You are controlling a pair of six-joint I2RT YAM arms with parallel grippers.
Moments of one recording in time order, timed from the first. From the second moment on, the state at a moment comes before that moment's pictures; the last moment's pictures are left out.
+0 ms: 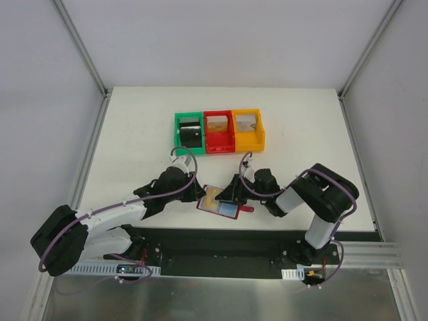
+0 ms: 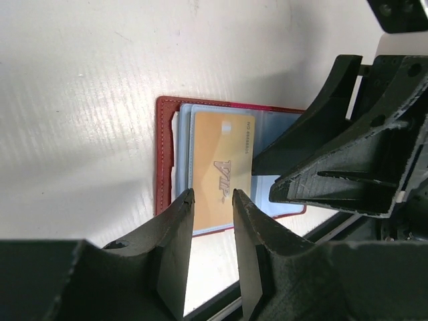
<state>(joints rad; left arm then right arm) -0.77 1.12 0.40 0.04 0.05 -0.79 0.73 1.75 0.36 0.96 -0.54 1.08</state>
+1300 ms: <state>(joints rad) -0.77 1.33 0.41 0.19 0.07 -0.78 0.73 1.75 0.36 0.94 -0.54 1.08</state>
